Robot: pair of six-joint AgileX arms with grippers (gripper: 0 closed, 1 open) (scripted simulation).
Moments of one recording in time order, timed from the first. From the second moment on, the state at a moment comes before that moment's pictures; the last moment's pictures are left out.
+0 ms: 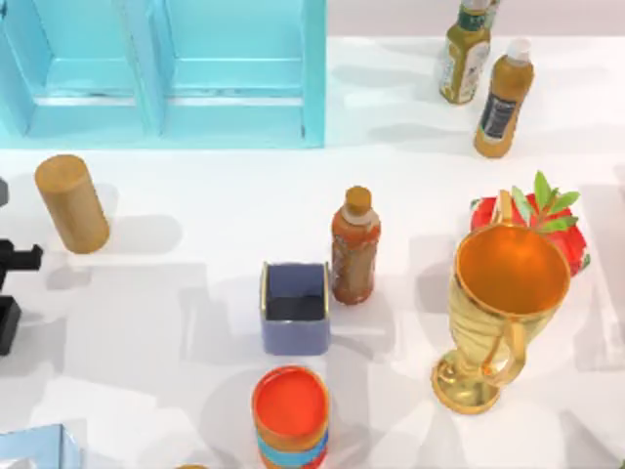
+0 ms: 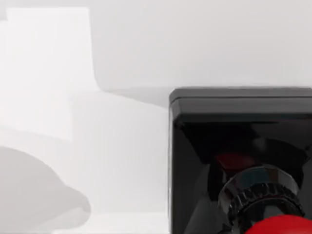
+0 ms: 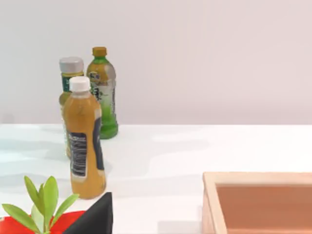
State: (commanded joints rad) left arm 0.14 1.79 1.10 -0.88 0.00 0.17; right arm 0.00 0.00 0.00 0.00 0.00 0.00
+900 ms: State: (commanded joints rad) left arm 0.04 1.79 1.22 -1.00 0.00 0.07; right arm 0.00 0.00 0.00 0.00 0.00 0.00
